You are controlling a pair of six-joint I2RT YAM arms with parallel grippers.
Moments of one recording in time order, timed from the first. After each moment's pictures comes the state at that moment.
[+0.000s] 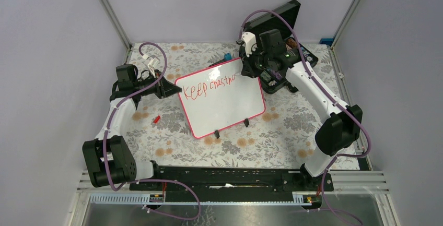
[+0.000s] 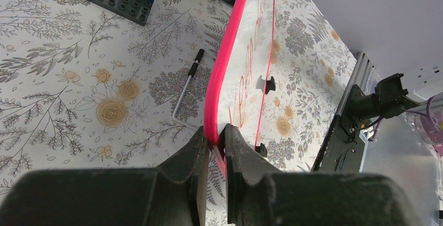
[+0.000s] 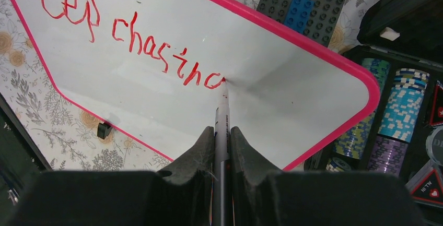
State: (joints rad) left arm 0.17 1.31 0.92 -0.25 1.15 0.04; right arm 0.46 1.69 1.67 -0.72 -0.38 -0.26
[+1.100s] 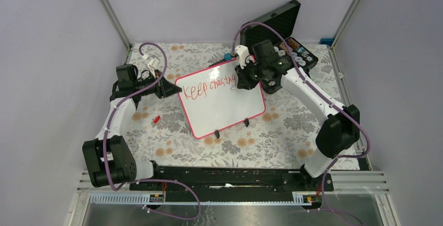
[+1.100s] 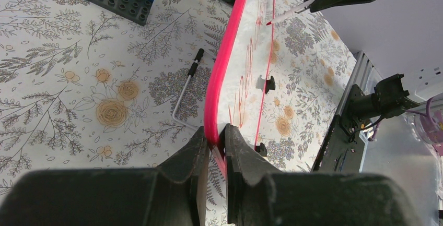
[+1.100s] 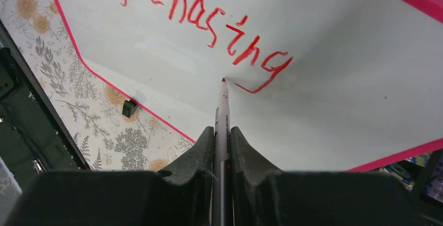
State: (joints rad) left arm 0.17 1.31 0.92 -0.25 1.15 0.04; right arm 0.52 1.67 1.55 -0.72 -0.41 -0.25
